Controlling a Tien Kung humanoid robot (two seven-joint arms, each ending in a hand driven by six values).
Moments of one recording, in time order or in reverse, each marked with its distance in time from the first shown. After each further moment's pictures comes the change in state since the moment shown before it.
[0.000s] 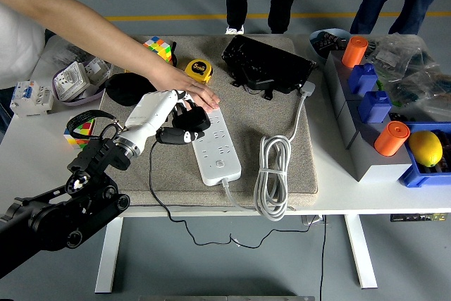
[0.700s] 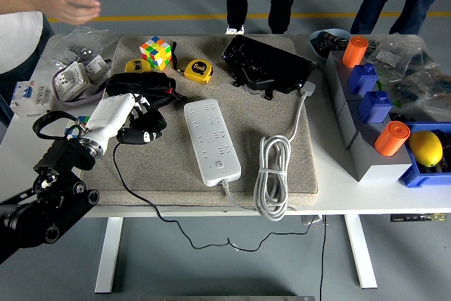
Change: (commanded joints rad) left arm 0.035 0.043 -0.074 0.150 0.013 -0.043 0.004; right arm -0.001 0.001 0.001 0.002 -0.001 0.000 0.001
